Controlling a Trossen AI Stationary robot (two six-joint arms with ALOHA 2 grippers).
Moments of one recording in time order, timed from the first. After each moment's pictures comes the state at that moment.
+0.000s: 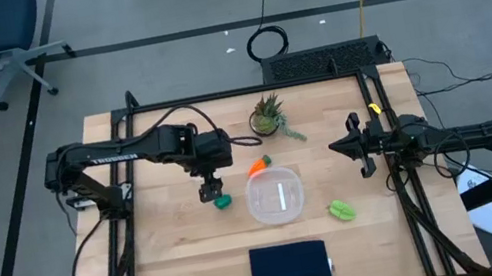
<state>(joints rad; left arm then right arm) 0.04 1.58 1.48 -1.12 0.05 -0.03 -0.10 0.17 0.02 0.30 -0.08 0.17</state>
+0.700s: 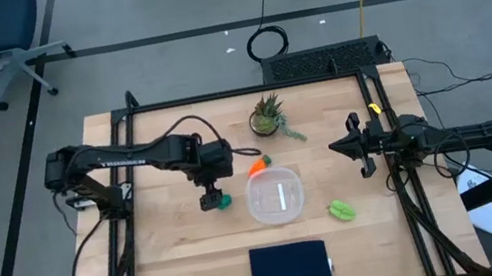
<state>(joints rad) 0.04 1.58 1.25 -0.94 0.18 -0.05 -0.10 0.17 0.02 0.30 -0.08 0.17</state>
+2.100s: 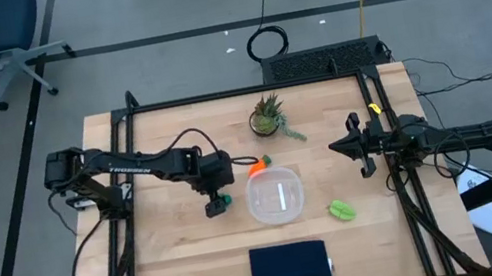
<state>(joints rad) 0.04 1.58 0.99 -0.60 0.20 -0.12 -0.10 0.17 0.02 0.30 -0.08 0.16</state>
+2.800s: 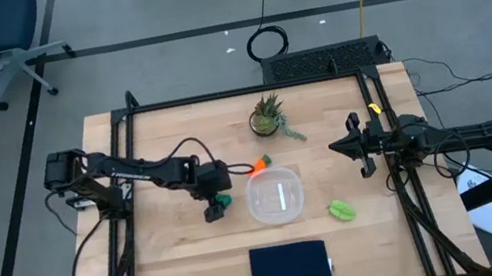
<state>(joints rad) 0.00 1.58 0.85 -0.43 0.15 -0.17 -0.10 0.17 0.02 0.30 -0.08 0.16</state>
